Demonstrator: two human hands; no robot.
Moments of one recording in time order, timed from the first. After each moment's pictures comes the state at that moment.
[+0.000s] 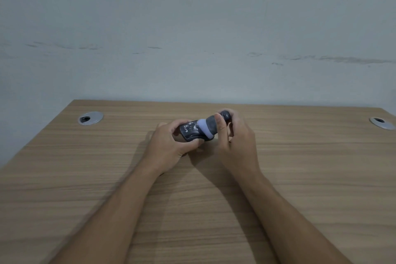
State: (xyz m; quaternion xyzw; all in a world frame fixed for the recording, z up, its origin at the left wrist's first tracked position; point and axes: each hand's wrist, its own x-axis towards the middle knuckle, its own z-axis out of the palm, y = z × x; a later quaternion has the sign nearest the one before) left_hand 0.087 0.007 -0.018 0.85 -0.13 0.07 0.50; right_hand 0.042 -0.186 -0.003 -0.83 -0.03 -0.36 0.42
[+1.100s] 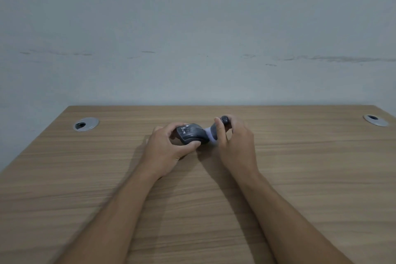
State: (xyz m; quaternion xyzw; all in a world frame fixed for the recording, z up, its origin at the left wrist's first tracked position) left_hand 0.087 0.004 -0.020 0.86 -0.12 0.09 0.50; right_hand 0.052 -0.195 -0.010 -0.86 0.05 -0.34 0.38
